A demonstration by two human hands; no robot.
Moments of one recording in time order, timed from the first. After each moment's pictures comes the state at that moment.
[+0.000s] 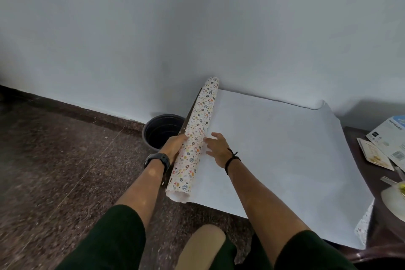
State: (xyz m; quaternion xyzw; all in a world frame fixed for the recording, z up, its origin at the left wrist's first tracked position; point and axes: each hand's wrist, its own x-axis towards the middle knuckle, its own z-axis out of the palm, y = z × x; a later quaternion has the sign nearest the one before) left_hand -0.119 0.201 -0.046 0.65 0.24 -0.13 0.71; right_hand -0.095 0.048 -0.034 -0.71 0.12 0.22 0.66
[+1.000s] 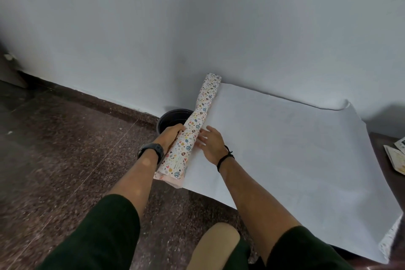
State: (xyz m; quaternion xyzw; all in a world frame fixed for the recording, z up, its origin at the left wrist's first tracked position) left_hand -0.129 0.263 -0.034 0.68 0.26 -0.13 0.67; right_hand -0.112 0.113 -0.026 -0.54 0.11 0.27 0.79
